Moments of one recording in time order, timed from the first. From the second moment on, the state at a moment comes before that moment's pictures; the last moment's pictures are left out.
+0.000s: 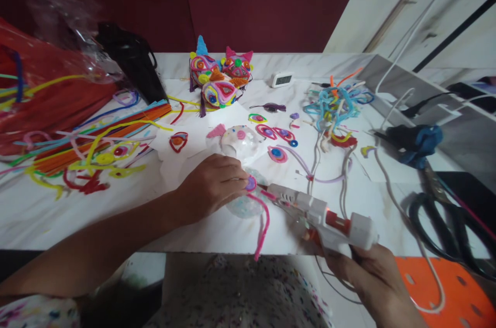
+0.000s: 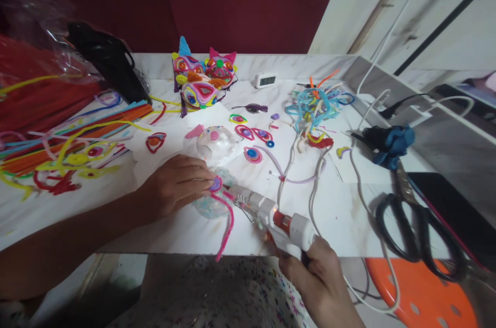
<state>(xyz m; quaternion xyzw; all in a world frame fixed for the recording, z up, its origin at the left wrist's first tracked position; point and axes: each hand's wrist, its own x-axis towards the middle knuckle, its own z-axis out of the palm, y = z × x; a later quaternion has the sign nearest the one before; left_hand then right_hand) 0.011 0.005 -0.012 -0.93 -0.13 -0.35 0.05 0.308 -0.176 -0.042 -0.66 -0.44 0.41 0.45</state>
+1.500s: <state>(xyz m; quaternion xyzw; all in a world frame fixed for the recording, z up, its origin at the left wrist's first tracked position) 0.012 0.006 -0.014 -0.92 -0.13 -0.35 0.06 0.322 -0.165 -0.044 -0.60 -0.52 0.42 0.43</state>
